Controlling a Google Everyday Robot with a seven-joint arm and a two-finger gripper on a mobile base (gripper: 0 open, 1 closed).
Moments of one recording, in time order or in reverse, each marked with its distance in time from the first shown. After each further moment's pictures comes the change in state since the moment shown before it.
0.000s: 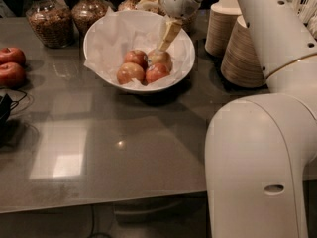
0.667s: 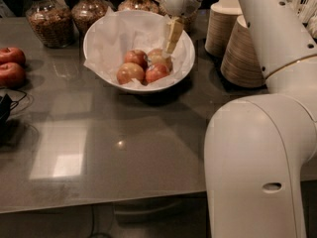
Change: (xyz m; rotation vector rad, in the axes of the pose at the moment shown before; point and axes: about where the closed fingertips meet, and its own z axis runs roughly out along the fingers) arm -0.003 -0.001 -0.002 0.007 -0.026 -0.006
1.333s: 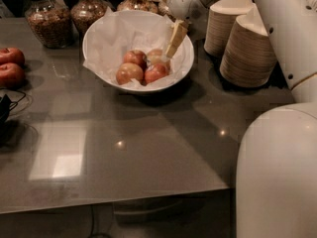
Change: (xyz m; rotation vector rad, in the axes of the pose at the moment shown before) arm -0.018 0.015 -0.011 0.051 -0.087 0.107
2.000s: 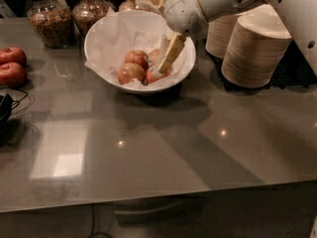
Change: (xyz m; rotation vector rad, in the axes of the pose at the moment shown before) arm -0.063 0.056 -0.007 0.011 -0.126 0.049
